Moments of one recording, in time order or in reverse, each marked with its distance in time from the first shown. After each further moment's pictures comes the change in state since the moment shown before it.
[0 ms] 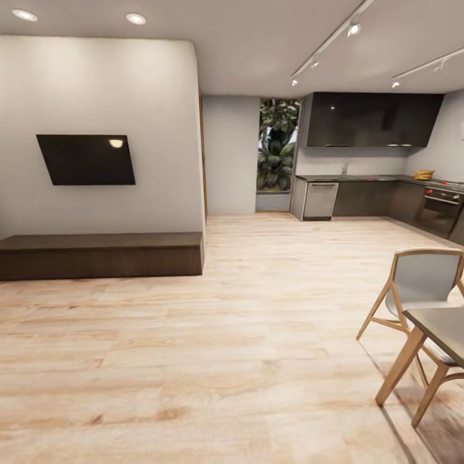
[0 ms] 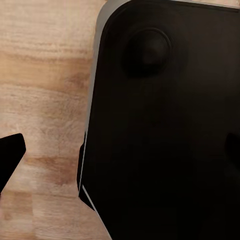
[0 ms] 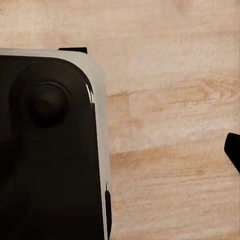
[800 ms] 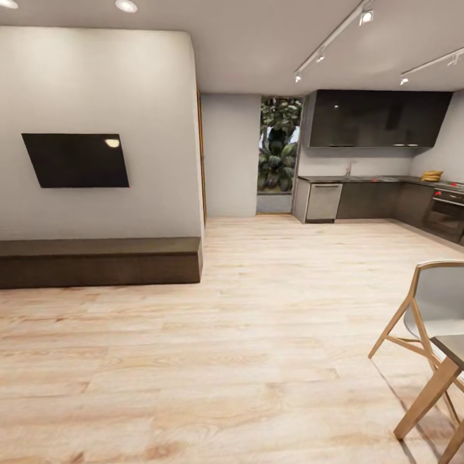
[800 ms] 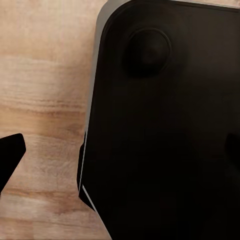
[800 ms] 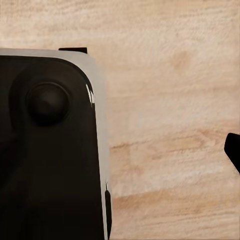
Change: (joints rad) left arm 0.000 0.000 0.000 0.000 0.000 0.000 0.000; right arm 0.000 0.000 0.000 0.000 0.000 0.000 0.000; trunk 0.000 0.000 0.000
